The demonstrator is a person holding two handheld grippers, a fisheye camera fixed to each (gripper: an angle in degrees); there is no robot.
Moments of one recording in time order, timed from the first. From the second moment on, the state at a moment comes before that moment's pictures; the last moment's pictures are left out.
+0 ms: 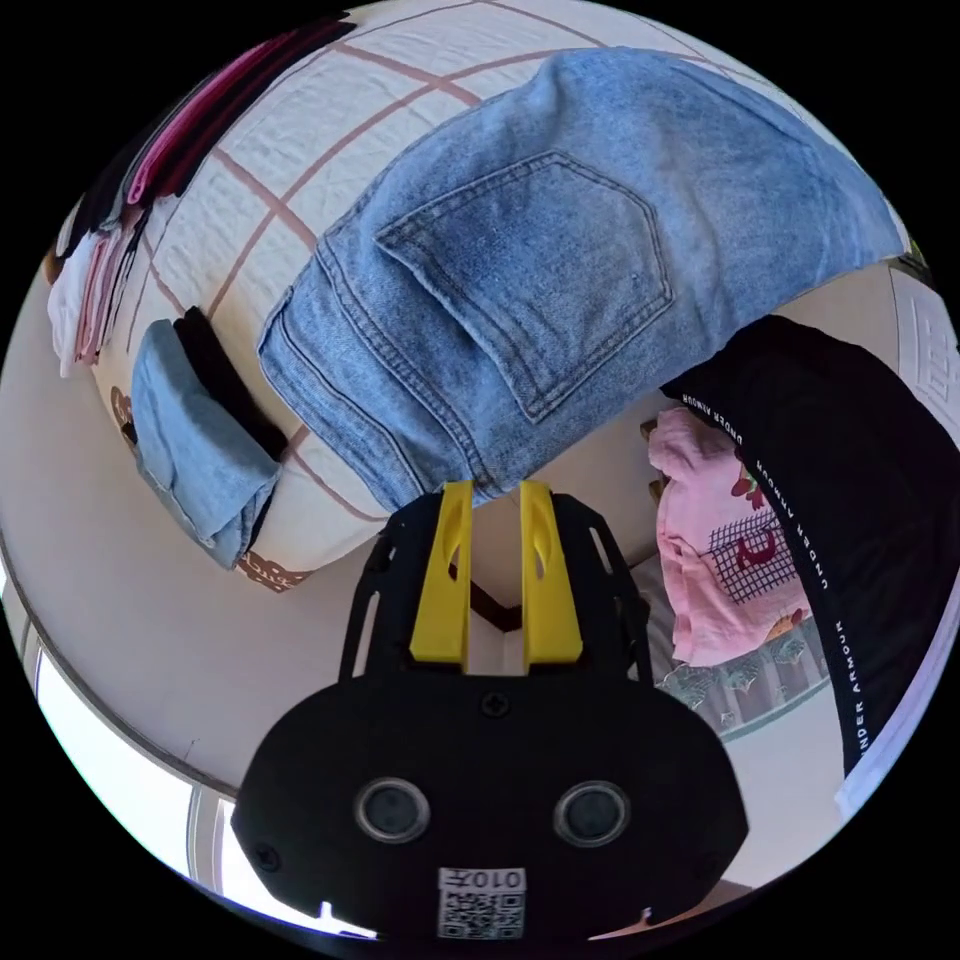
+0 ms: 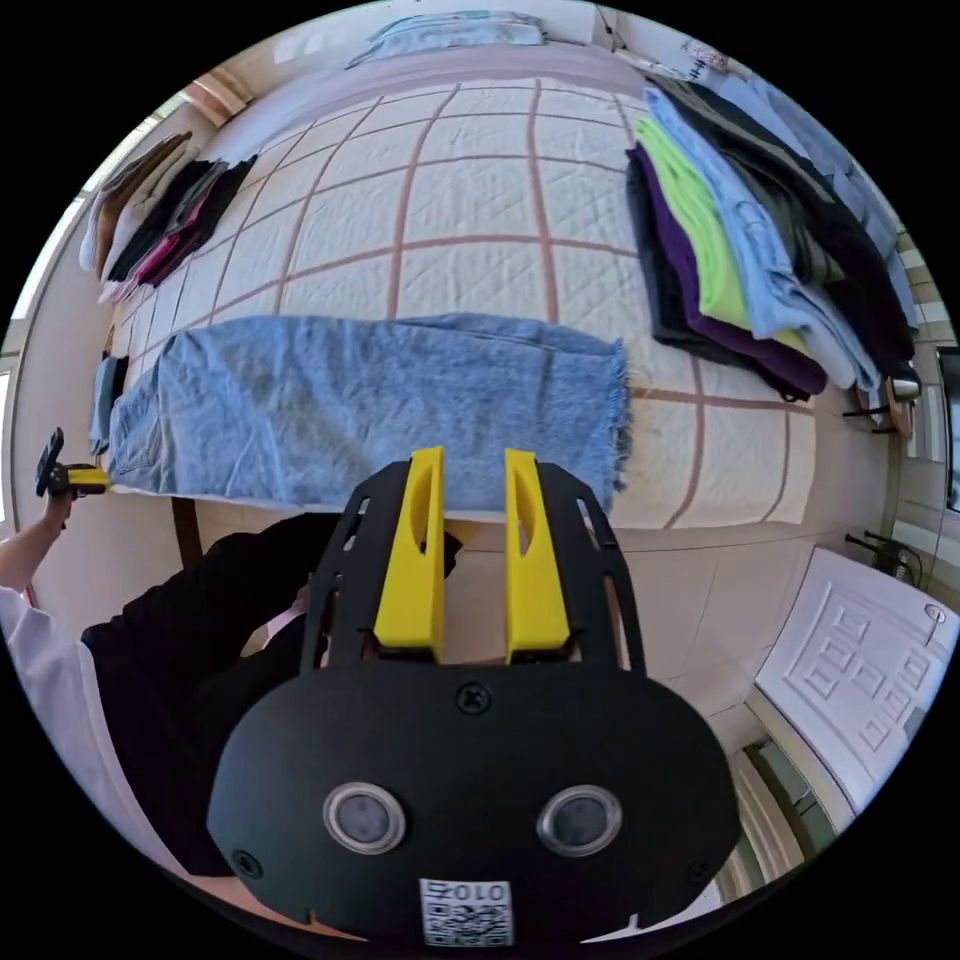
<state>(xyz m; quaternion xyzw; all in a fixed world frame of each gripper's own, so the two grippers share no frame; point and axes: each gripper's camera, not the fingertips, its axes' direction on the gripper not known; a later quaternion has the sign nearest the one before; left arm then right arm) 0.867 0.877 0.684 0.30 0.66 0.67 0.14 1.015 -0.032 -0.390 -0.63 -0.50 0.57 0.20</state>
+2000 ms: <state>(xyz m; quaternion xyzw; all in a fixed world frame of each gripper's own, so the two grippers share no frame) 0.793 0.803 0.574 0.31 0.83 0.46 0.00 0.981 -0.169 0.088 -0.23 -0.73 0.55 0.32</state>
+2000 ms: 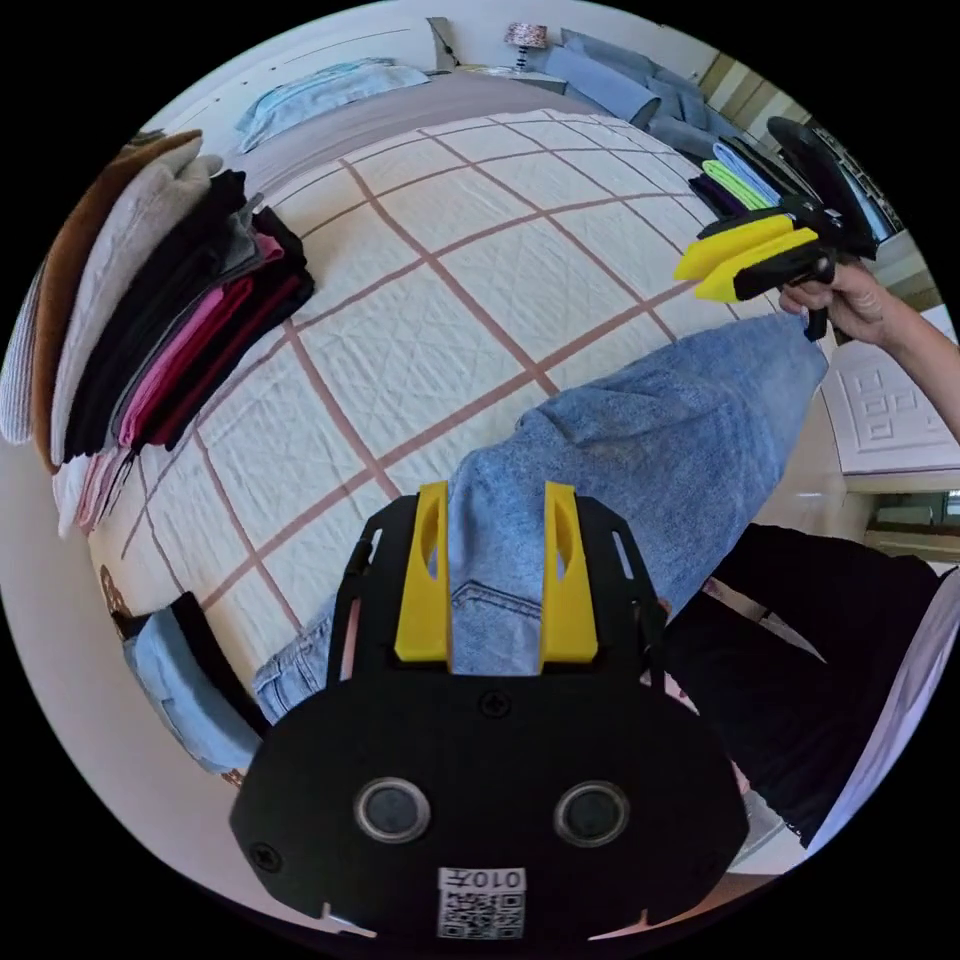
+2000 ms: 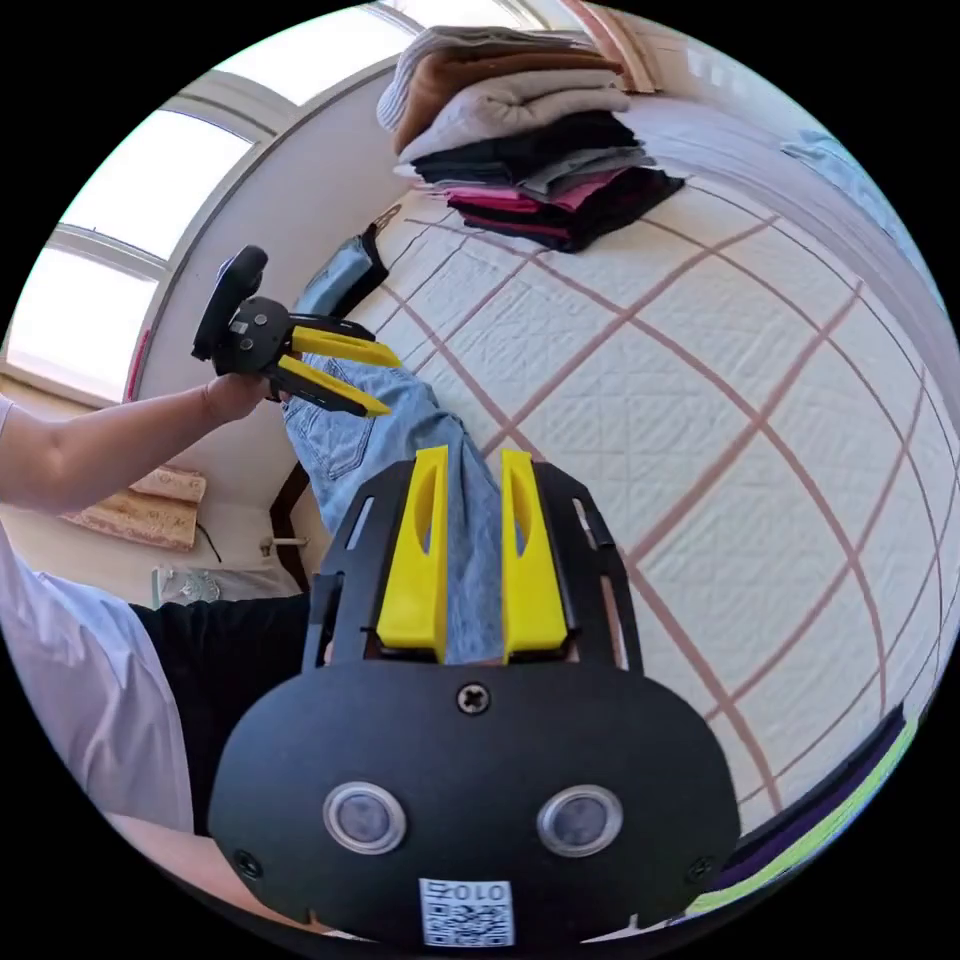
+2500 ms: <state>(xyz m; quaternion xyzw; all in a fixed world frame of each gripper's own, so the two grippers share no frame) 0.873 0.847 0.538 0.36 0.75 0.52 -0.21 1.020 -0.259 0.087 -0.24 -0.81 0.49 0.24</state>
